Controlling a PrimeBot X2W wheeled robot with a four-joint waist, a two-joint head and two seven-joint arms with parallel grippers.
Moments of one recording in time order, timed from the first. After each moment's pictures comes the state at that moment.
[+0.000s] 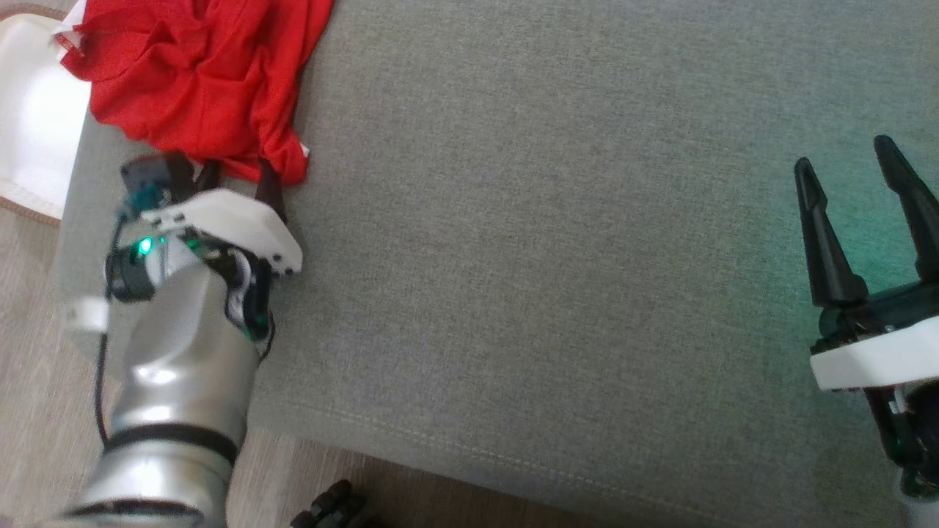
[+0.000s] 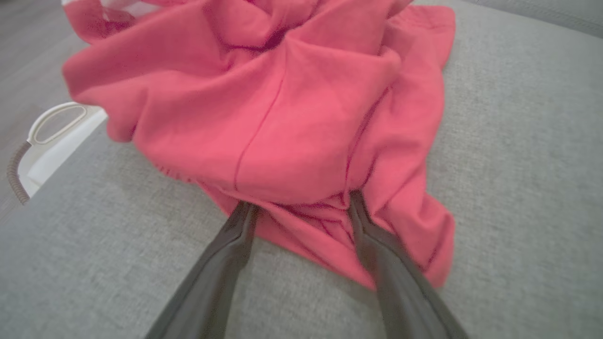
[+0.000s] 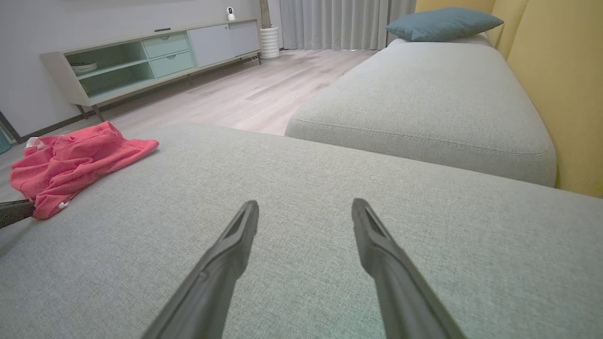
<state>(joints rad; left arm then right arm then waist) -0.76 0.03 -0.09 1.03 -0.28 0.02 -0.21 -0.07 -0.26 0.01 -0.34 0.19 0.13 0.16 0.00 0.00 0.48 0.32</state>
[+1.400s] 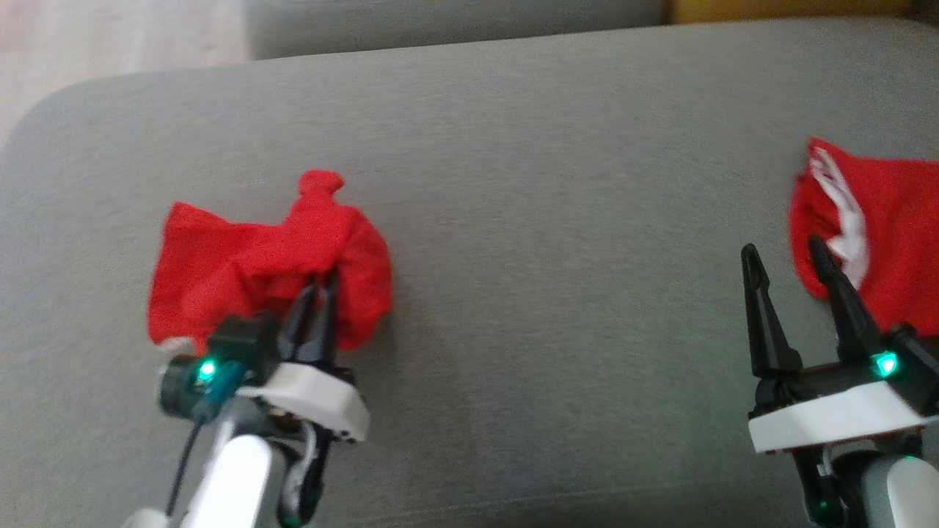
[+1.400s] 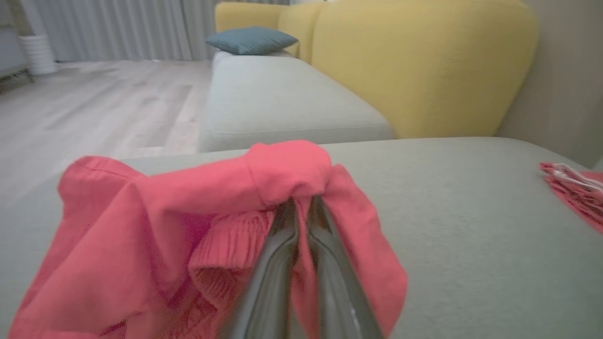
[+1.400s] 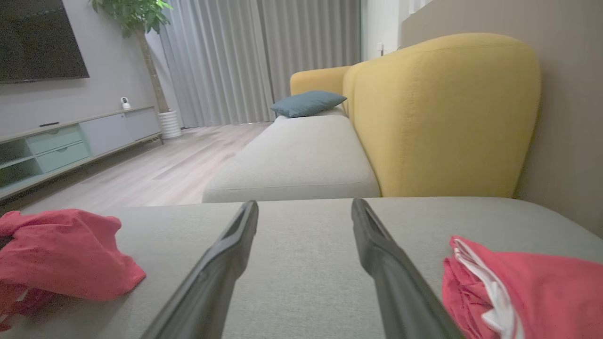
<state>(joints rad) -0.12 0.08 -0.28 0.12 -0.17 0.08 -0.12 0.05 -0.10 0.03 -0.20 0.21 0.13 0.02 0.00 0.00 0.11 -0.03</state>
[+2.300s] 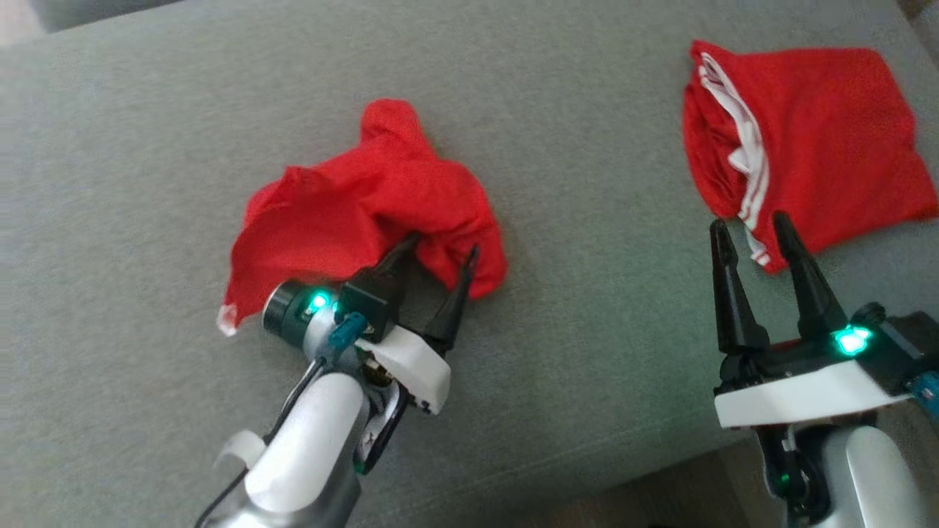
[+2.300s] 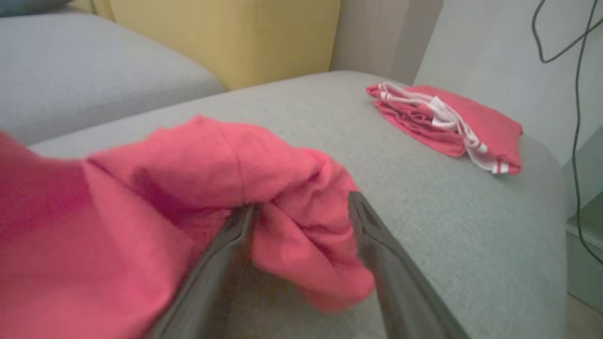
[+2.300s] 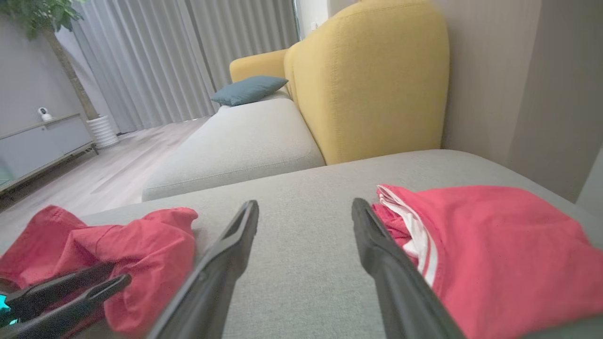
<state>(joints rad) -0.39 0.05 -0.57 0.42 -0.17 0.01 -0.20 -0.03 -0.07 0.09 -0.10 0.27 0.13 -0.08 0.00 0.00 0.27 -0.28</state>
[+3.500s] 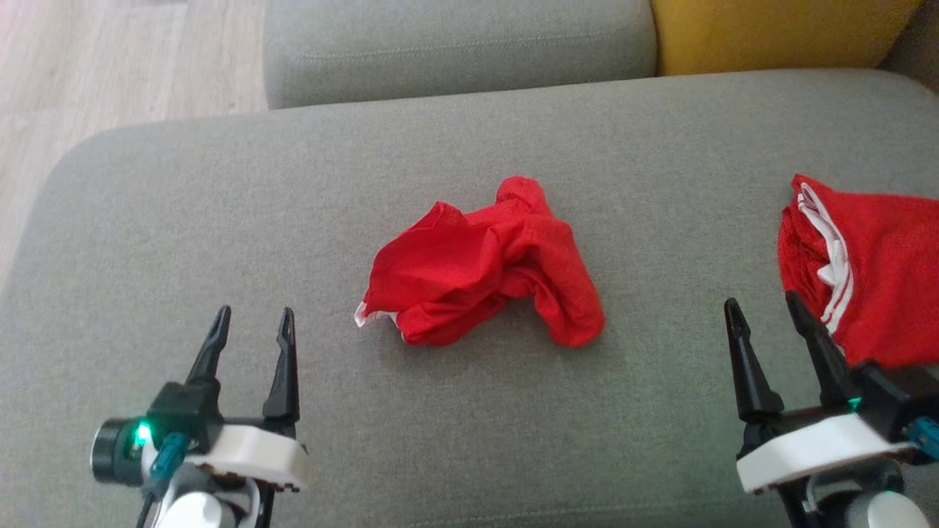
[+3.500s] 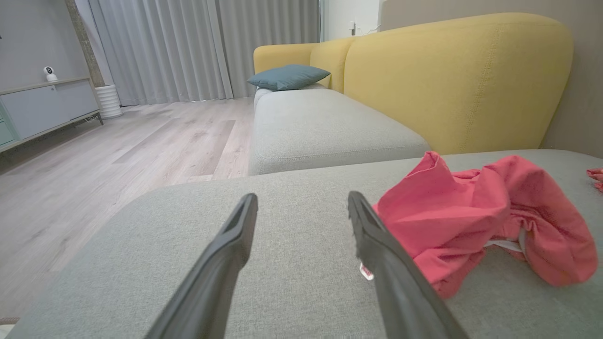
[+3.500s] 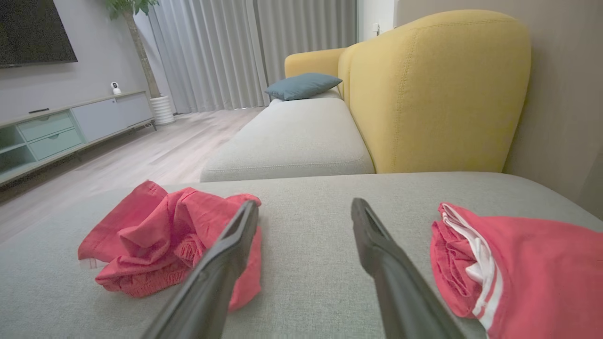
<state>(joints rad) 0.00 0.22 -0.30 0.09 -0.22 0.19 -0.25 0.12 -0.08 0.03 -0.13 0.18 0.13 0.04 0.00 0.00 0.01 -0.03</state>
